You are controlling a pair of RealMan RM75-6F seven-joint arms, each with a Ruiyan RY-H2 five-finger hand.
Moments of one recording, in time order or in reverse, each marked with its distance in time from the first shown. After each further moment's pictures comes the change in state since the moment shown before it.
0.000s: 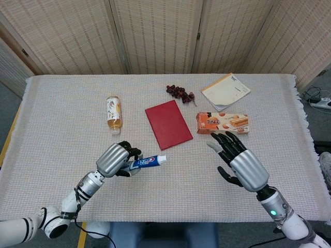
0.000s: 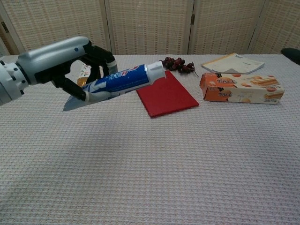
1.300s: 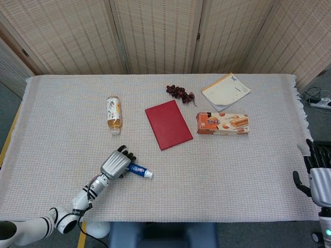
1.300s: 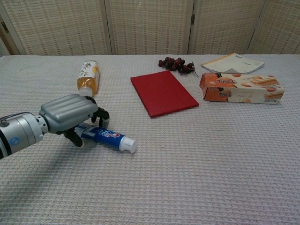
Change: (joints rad) left arm 0.020 -0.271 0.077 0.464 -0.039 -0.137 0.293; right arm -0.334 0.001 -0.036 0.279 0.305 0.249 0.033
